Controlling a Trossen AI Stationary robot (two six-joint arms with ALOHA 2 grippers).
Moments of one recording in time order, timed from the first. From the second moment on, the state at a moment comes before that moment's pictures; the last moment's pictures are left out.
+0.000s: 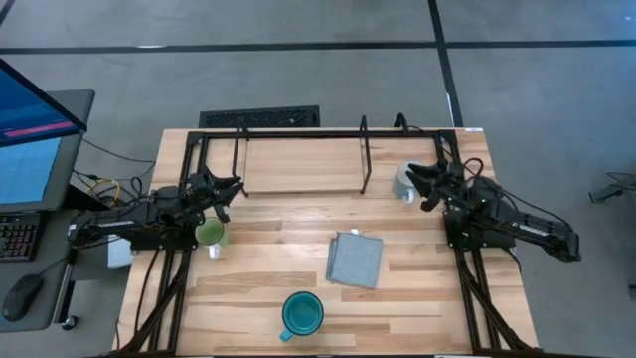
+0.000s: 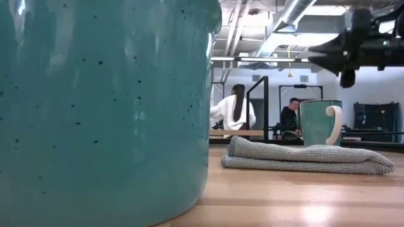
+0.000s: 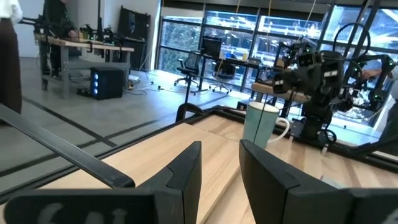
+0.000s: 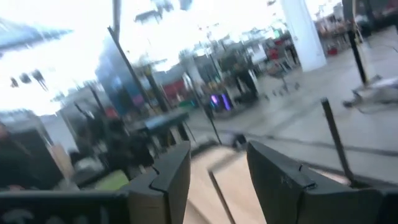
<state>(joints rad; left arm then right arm) 0.13 0.01 0.02 0.06 -0.37 -0.17 -0.34 0.00 0.01 0.19 0.11 0.34</state>
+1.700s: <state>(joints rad) 0.13 0.01 0.02 0.06 -0.38 -0.17 -0.29 0.93 1.15 -0.27 -0.10 0.02</state>
